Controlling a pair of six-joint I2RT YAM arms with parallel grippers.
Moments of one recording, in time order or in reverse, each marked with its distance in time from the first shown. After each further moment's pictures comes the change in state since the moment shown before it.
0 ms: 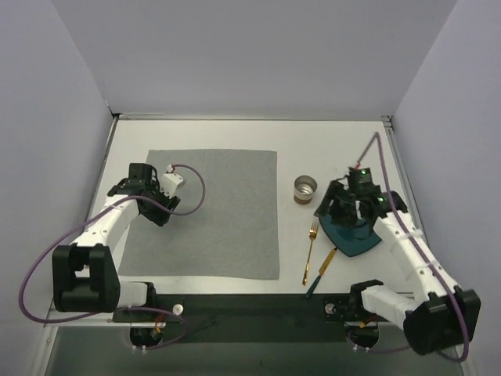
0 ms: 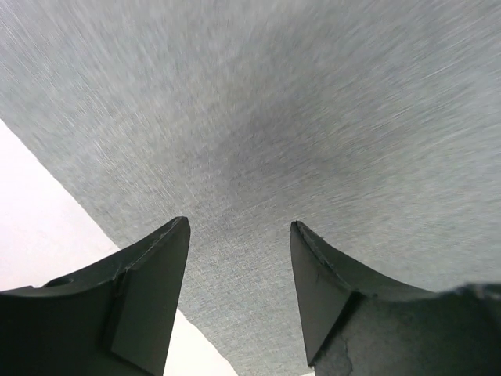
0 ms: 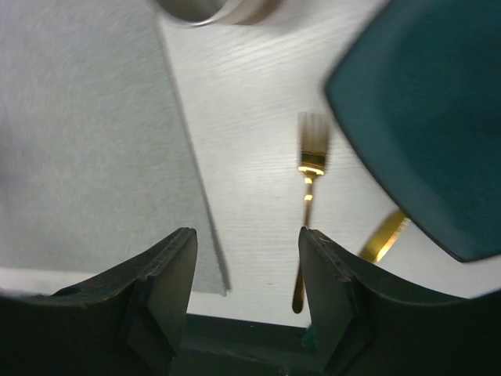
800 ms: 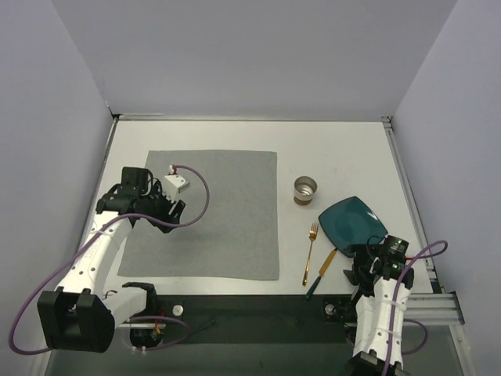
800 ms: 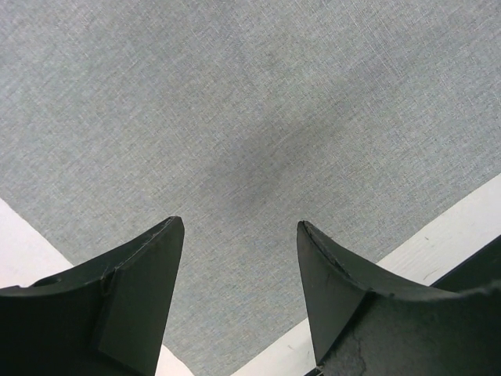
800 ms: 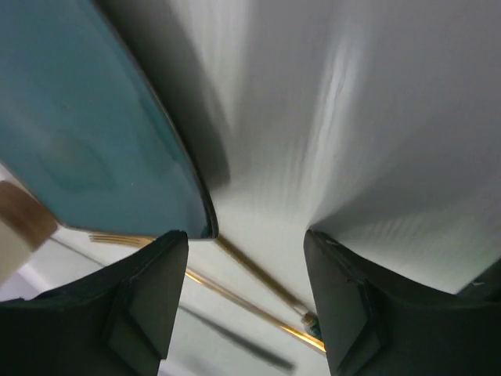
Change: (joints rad) left arm -0.066 -0.255 0.095 -0.218 0.262 -0.033; right arm -0.798 -0.618 -0.641 -0.150 -0.111 0.475
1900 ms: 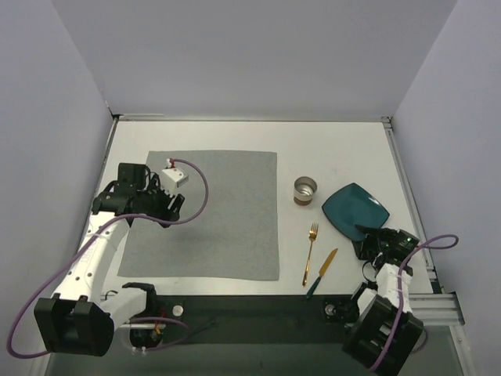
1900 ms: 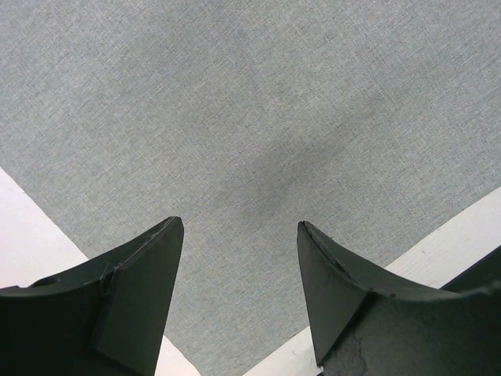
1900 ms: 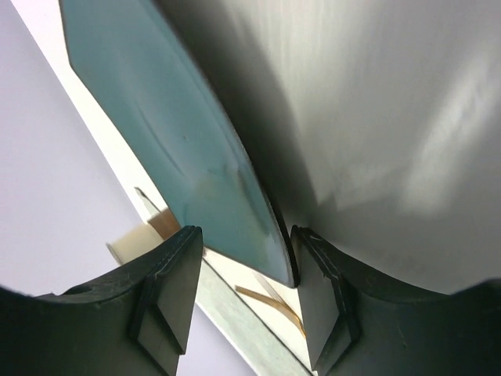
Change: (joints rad) left arm -0.011 -0.019 0.055 -0.003 -0.004 -0.028; right arm -0.146 0.249 -0.204 0.799 -0.213 0.140
